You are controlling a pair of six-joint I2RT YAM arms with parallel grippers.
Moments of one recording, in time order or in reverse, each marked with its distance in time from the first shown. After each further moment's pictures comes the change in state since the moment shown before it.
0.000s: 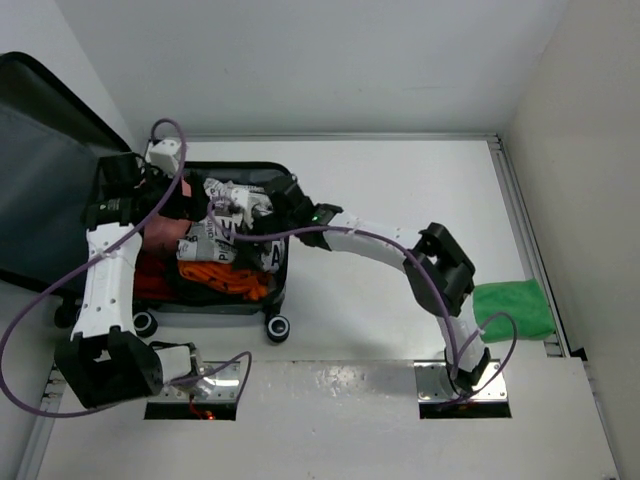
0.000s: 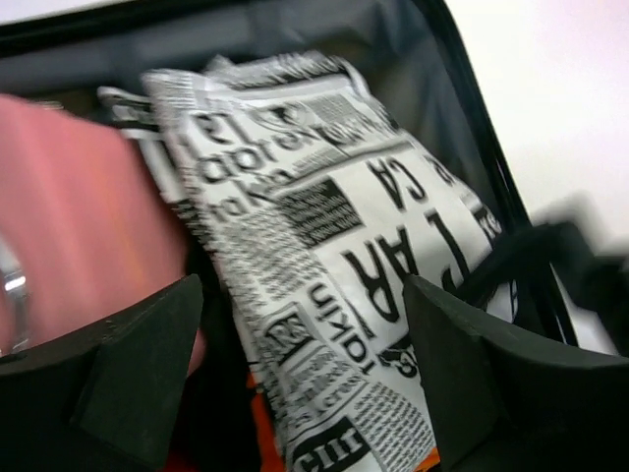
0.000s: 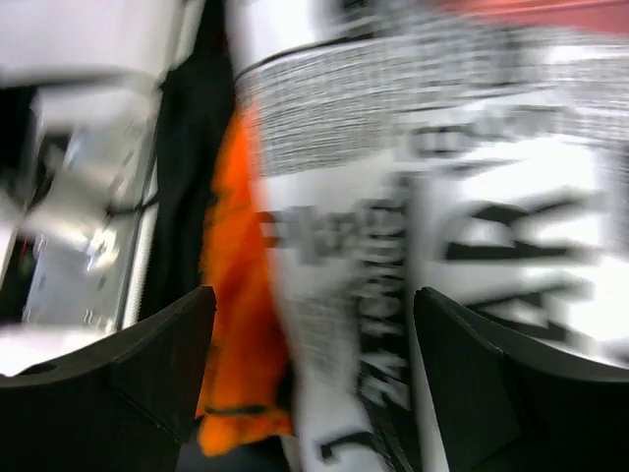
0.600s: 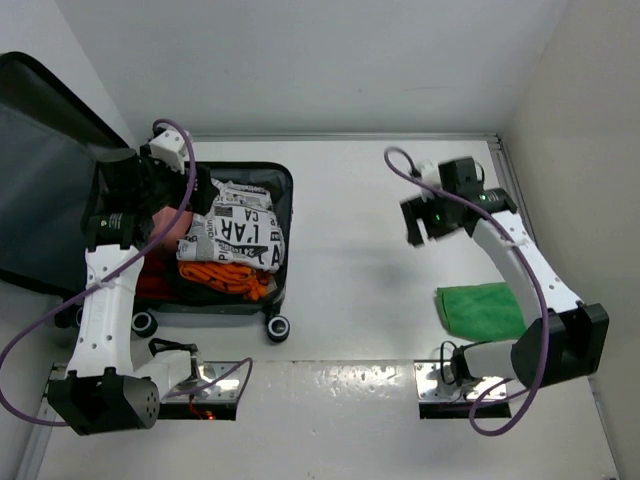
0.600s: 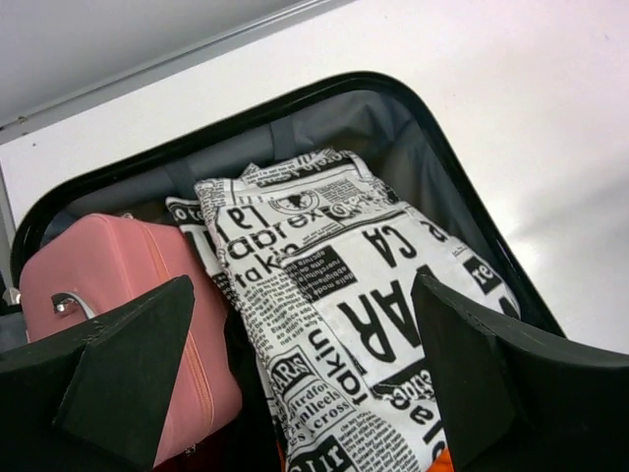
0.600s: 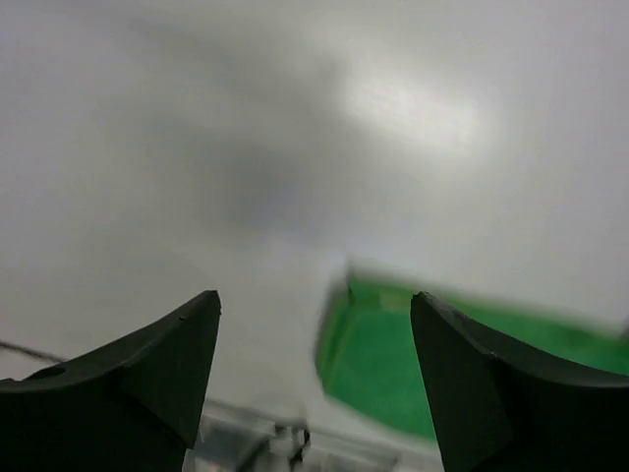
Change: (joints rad) left arm -0.130 -0.130 -0.005 0.124 -0.102 0.035; right arm -0.687 -0.731 -0.379 -0.757 0.531 0.043
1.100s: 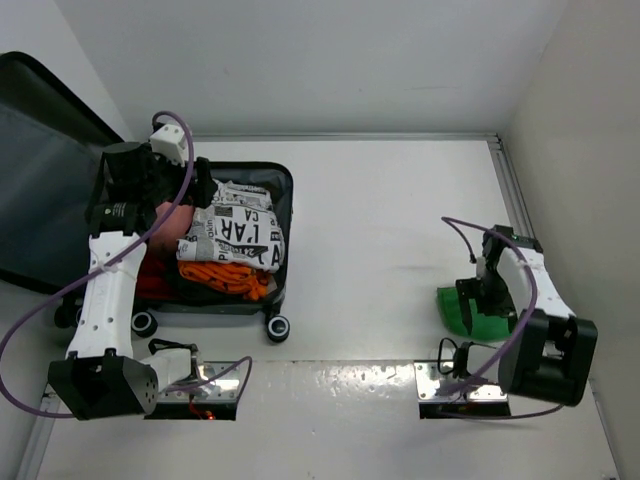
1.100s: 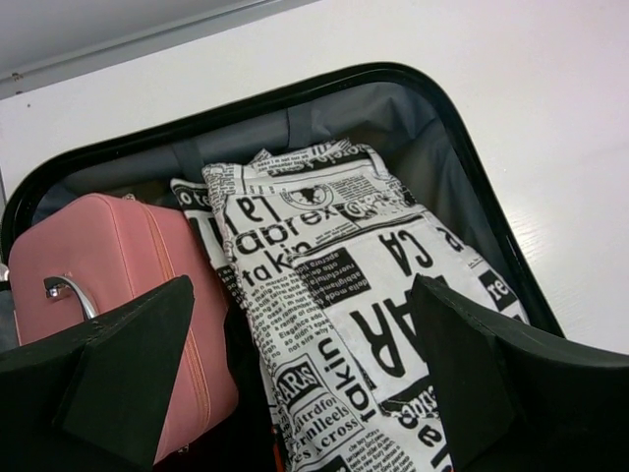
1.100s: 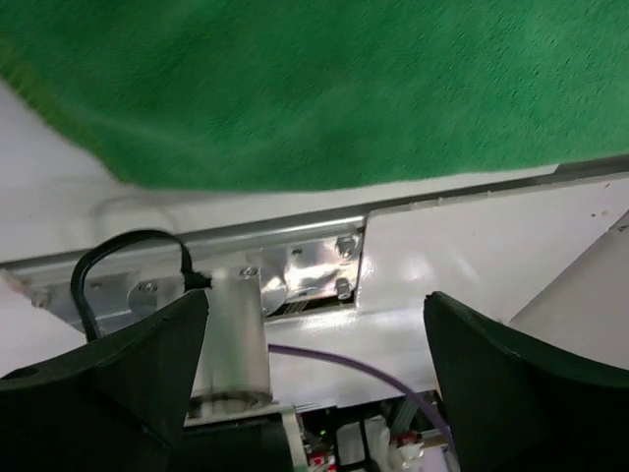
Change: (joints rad) left arm -0.005 0.068 0.029 0.004 -0.061 -0.060; right arm -0.431 -0.133 -0.500 -0.374 0.348 0.003
